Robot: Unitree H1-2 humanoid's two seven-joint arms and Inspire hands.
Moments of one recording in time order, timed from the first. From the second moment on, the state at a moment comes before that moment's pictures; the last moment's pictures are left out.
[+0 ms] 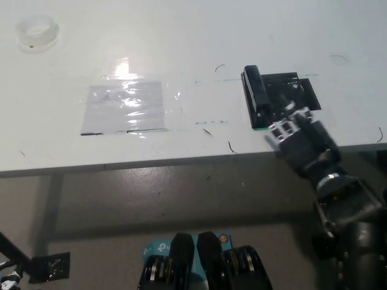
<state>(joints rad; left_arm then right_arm) 0.14 0.33 0.32 0.17 -0.18 0.04 -0.12 -0.45 0.05 -0.17 -0.12 1.12 0.46 -0.54</state>
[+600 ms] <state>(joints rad) 0.13 0.33 0.33 0.17 -0.19 0.04 -0.12 -0.13 -0.18 -0.18 0.05 0.83 0.31 -0.31</state>
